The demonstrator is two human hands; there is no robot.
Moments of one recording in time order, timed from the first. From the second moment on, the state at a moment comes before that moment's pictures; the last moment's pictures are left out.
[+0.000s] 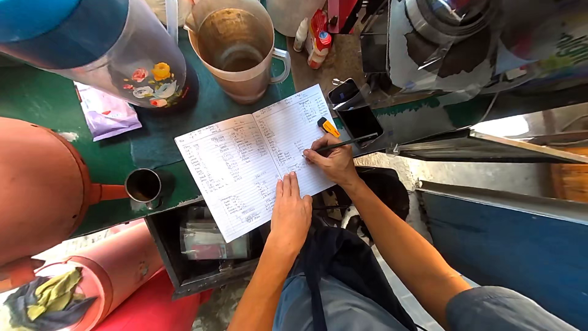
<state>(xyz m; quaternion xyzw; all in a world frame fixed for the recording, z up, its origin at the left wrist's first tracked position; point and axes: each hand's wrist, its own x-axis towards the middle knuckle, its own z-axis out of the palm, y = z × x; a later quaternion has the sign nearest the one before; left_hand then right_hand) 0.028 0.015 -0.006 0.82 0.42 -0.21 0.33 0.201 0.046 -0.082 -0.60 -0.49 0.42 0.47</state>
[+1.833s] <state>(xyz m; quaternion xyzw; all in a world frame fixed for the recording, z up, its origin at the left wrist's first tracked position) 0.009 -0.038 0.021 0.51 0.69 0.05 0.50 0.218 0.074 -0.041 -0.67 -0.66 0.30 0.17</state>
